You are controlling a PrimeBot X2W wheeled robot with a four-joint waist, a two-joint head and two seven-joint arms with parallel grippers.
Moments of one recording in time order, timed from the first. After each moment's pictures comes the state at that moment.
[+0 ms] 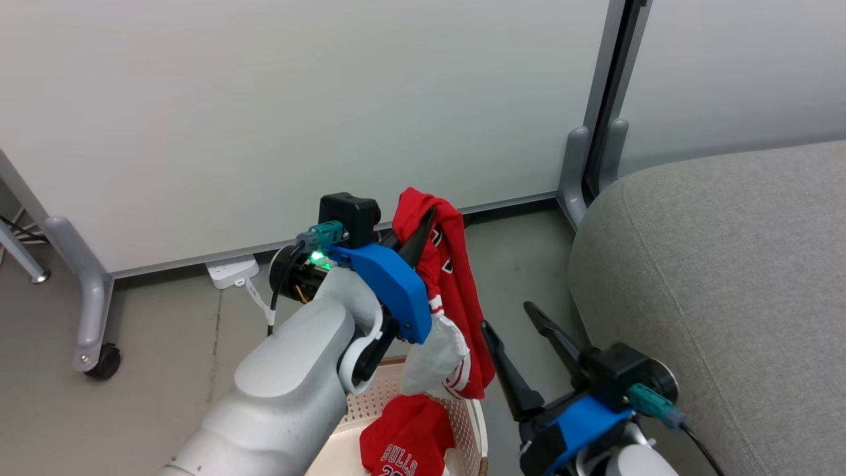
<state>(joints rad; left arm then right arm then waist) -0.84 0.05 -0.87 0.75 -0.83 0.02 -0.09 -0.17 -0.05 0.34 0.24 0.16 0.13 -0.13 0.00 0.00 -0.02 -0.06</state>
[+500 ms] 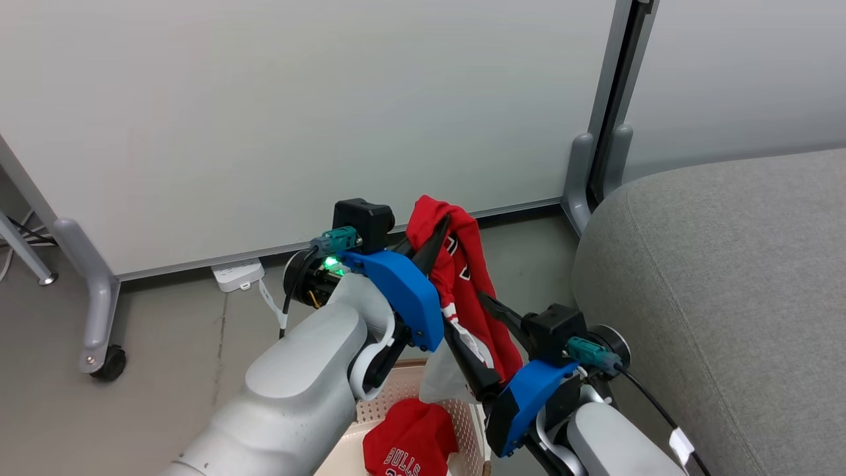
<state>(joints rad) -0.86 0.05 -0.97 0.74 -0.92 0.04 -0.12 -0.37 -0.05 0.50 0.45 0.25 0.13 -0.07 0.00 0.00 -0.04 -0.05</state>
